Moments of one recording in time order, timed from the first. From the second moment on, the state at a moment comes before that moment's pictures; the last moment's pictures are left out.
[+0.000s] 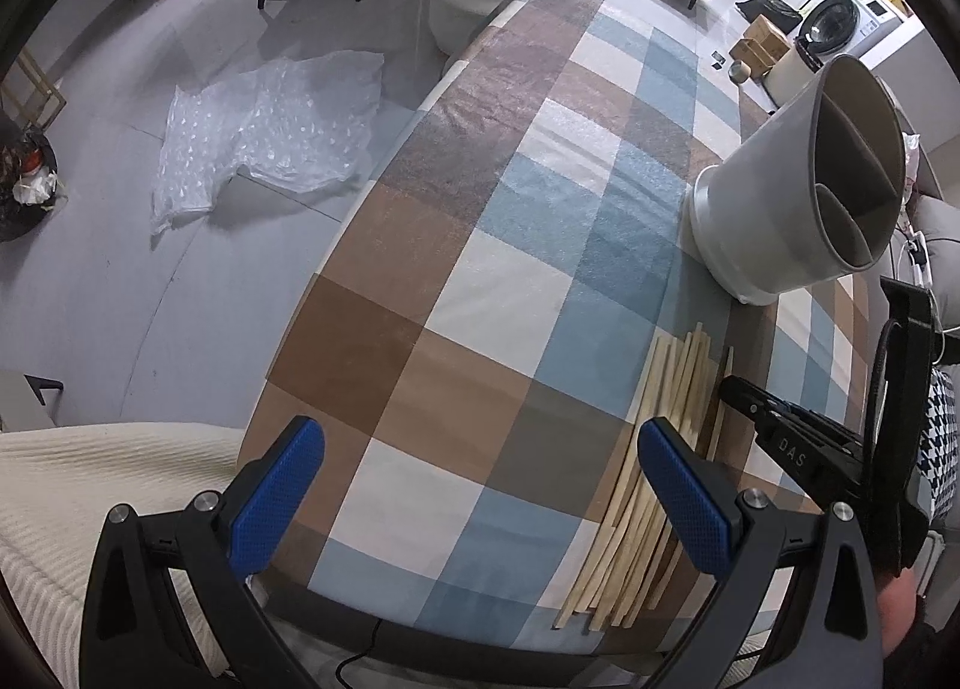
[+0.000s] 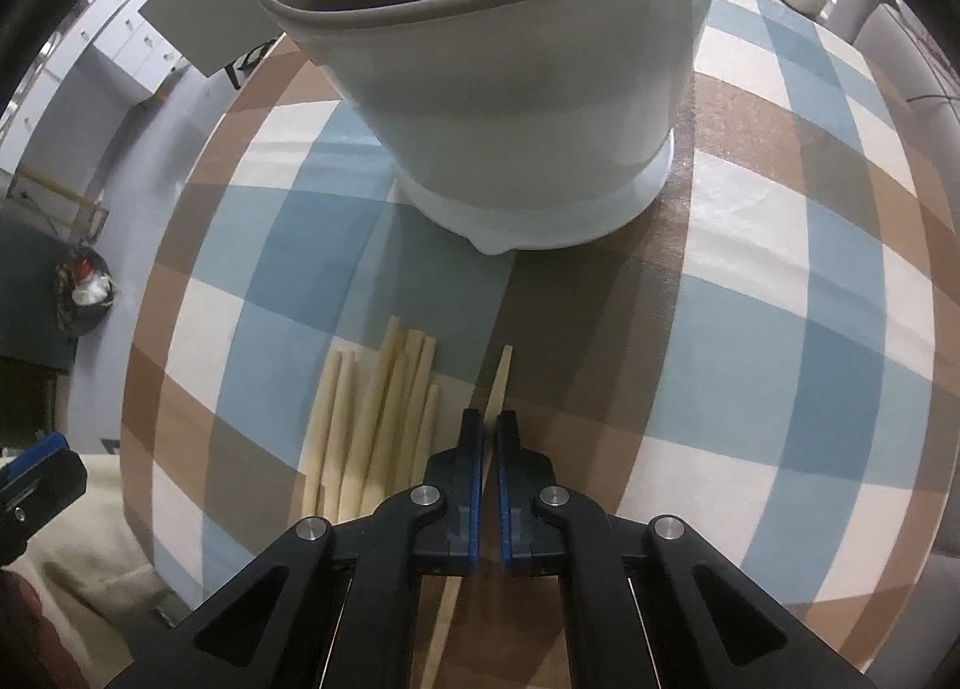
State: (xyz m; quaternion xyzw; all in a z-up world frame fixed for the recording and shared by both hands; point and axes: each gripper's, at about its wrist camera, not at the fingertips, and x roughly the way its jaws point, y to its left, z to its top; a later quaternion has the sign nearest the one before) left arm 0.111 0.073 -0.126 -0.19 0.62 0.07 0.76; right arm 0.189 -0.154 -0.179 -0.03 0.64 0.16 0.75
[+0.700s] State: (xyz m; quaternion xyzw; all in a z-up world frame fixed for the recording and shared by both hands) left arm 0.119 0.033 -0.144 -0.08 0.63 0.06 0.77; right arm 0.173 -0.221 -0.139 0.09 0.57 0.13 0.81
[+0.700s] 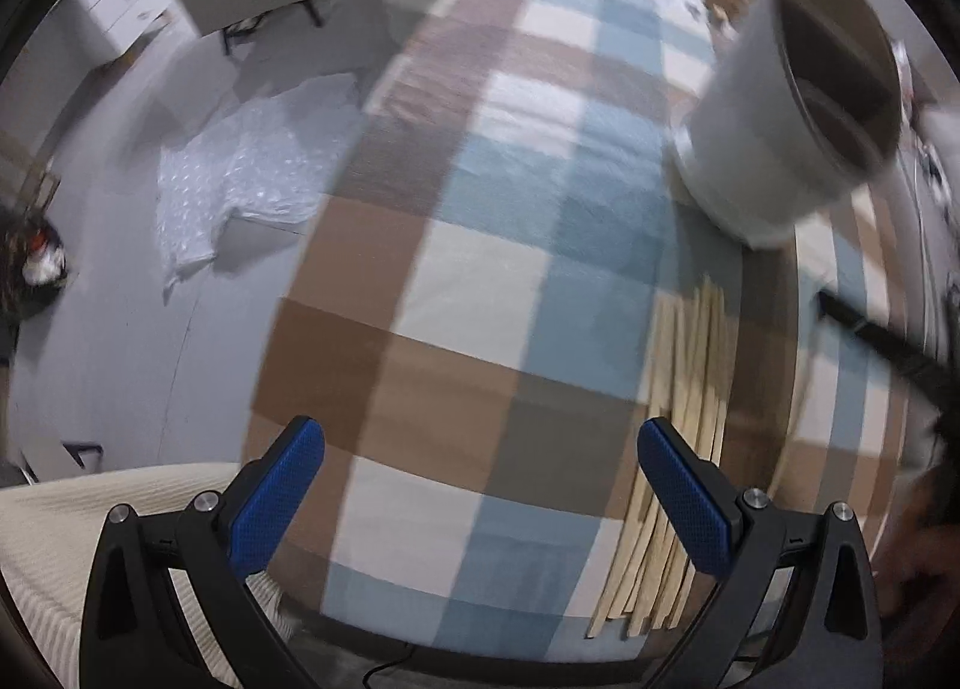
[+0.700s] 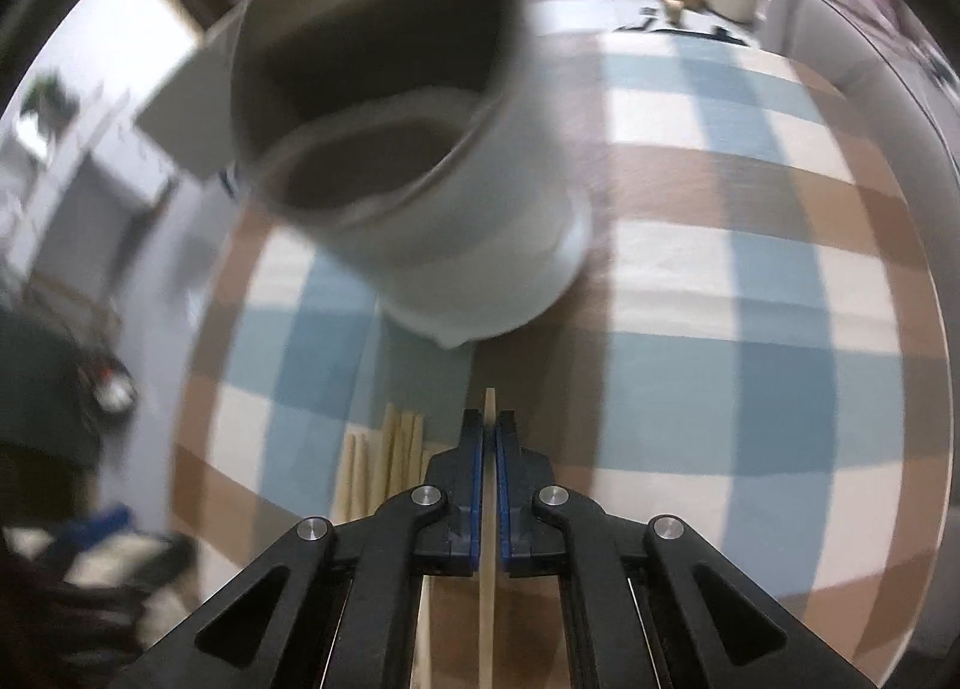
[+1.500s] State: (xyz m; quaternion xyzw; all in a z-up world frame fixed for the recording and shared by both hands) left arm 0.130 -0.011 -0.183 -0.04 0.68 0.07 0.73; right arm 0.140 -0.316 -0.109 0.34 0.49 0.11 0.80
